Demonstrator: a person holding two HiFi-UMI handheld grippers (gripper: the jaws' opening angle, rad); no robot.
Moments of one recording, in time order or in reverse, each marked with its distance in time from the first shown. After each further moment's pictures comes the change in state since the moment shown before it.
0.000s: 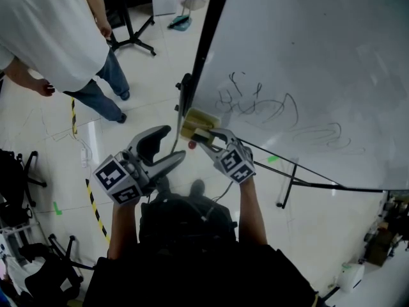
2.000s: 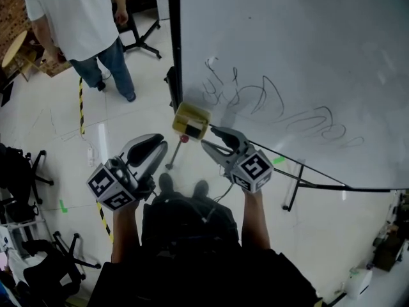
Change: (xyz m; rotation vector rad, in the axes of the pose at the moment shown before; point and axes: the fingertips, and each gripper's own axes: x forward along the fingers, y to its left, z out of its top) left arm -0.003 -0.044 0.006 0.012 -0.107 0.086; right arm -0.105 0.000 0.048 0.258 -0.412 0.078
